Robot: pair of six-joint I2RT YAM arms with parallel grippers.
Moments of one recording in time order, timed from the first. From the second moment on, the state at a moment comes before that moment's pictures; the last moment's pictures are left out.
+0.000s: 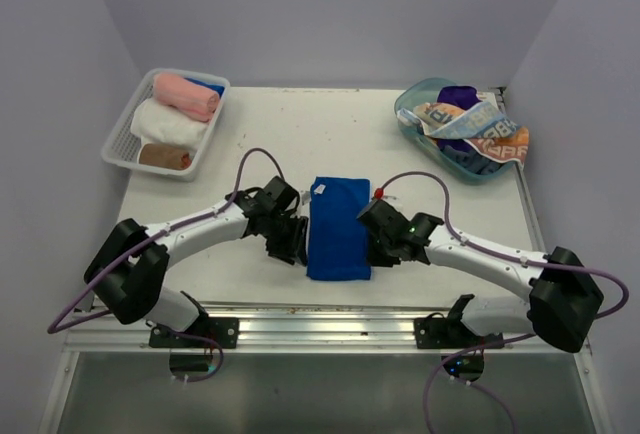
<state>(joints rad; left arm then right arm) -0.69 1.47 0.88 -0.61 0.32 -0.54 0.88 1.26 0.77 -0.67 0.16 0.91</state>
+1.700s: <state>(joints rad) -0.81 1.53 0.75 -0.42 0.33 -0.65 0.90 1.20 0.56 -0.53 0.09 1.01</state>
